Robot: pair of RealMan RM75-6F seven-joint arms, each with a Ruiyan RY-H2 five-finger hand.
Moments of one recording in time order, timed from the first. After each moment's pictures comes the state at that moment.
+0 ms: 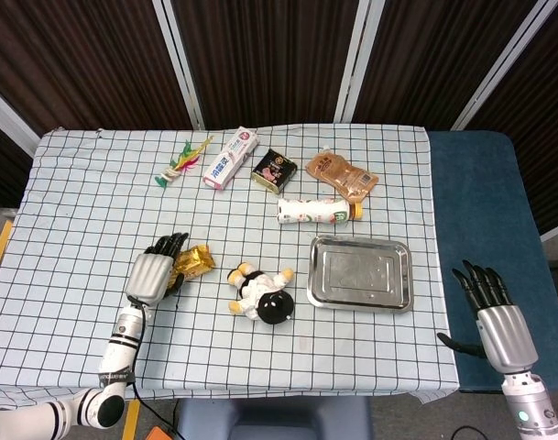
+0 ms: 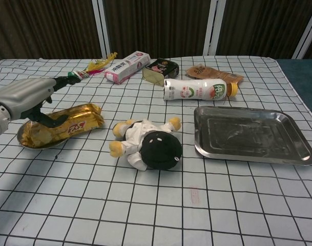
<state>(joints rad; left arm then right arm) -0.59 -1.62 -0.16 -1.42 1.15 1.19 0.45 0.08 -1.23 0.01 -1.52 -1.65 1.56 0.04</state>
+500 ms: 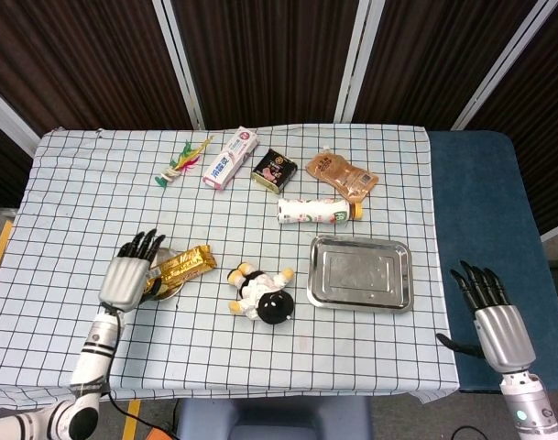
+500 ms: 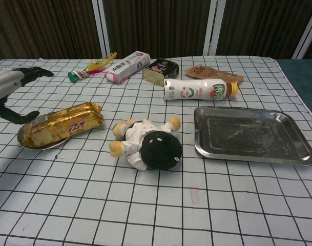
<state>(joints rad) -0.50 -1.45 -0.11 -1.56 1.18 1.26 0.48 0.09 -1.24 0.01 -1.51 -1.65 1.54 0.01</state>
